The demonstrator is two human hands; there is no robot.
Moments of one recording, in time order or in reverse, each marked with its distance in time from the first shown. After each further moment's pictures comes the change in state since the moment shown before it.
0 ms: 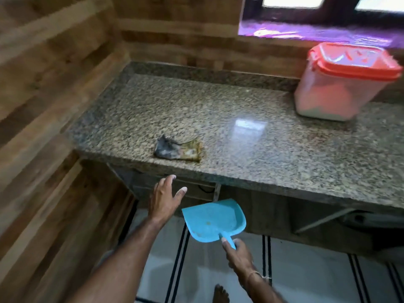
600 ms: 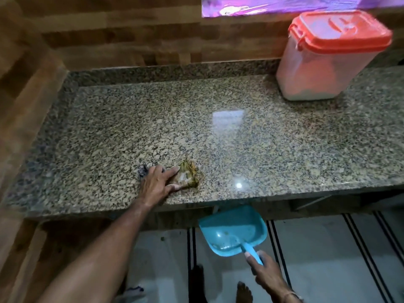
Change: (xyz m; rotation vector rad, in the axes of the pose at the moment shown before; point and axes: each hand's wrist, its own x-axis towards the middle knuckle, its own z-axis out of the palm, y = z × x) left_hand 0.232 -0.012 0.002 0.496 -0.326 0.425; right_hand 0.050 -0.029 0.005 0.080 0.156 0.177
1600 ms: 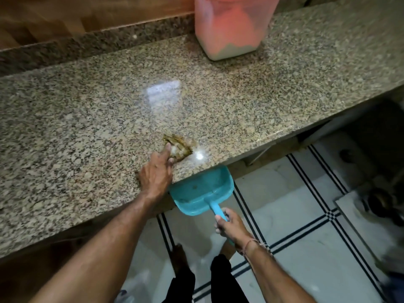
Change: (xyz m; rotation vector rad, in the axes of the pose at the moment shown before) left_hand 0.029 0.169 0.048 -0.128 0.089 0.139; right_hand 0.018 -0.003 -0.015 0.411 0.015 0.030
